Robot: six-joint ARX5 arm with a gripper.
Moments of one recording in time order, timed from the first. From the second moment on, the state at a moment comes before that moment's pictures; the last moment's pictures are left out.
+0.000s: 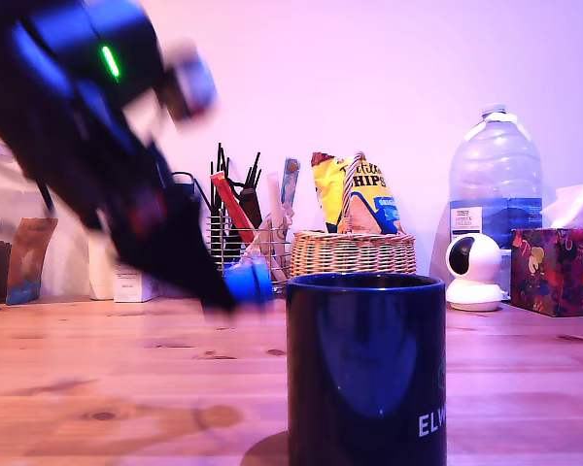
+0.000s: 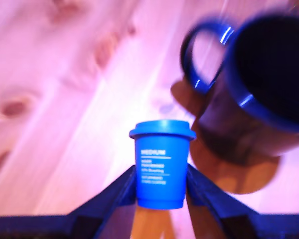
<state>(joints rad) -0.65 1.38 0.77 -0.27 0.37 0.39</state>
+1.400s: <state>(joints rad) -0.88 1.36 0.80 -0.27 0.43 0.21</state>
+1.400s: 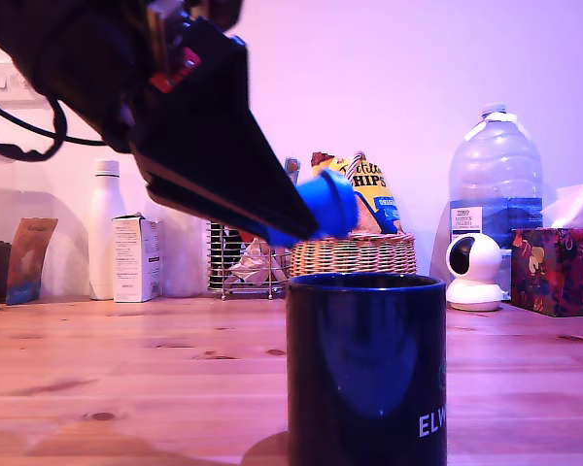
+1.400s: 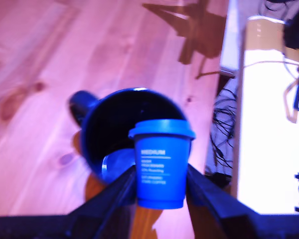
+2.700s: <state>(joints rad) -0.94 1.58 1.10 -0.61 0.28 0.21</state>
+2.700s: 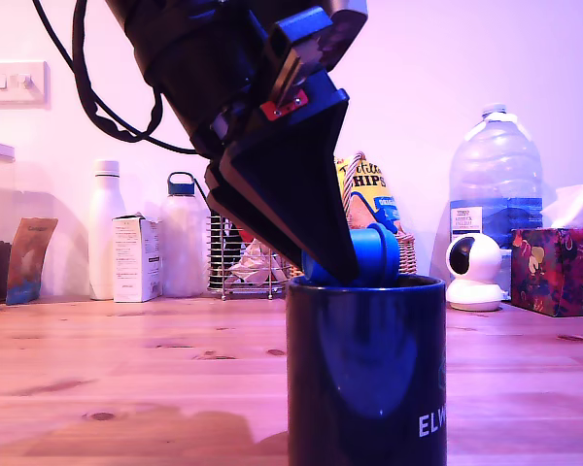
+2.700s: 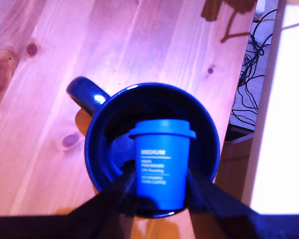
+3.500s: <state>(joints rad) -0.94 1.56 1.11 -0.57 0.26 0.21</state>
